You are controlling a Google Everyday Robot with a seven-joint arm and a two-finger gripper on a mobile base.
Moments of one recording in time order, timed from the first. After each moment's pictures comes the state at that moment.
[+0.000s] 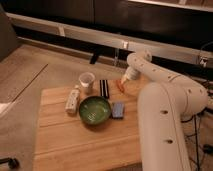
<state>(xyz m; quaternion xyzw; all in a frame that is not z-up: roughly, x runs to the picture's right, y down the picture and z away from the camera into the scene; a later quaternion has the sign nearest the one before) 0.168 -0.037 0.988 -0.18 0.13 0.66 0.72</state>
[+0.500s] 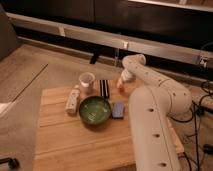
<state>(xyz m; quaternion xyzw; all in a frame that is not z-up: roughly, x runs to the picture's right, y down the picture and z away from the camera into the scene) 0.147 -0.012 1.026 -0.22 0.13 0.62 0.74</state>
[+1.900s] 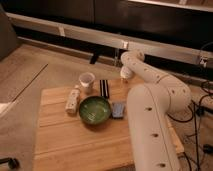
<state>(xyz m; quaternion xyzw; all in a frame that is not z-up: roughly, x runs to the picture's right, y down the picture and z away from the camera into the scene) 0.147 -0.055 0.986 -0.18 0.13 0.63 0.74</state>
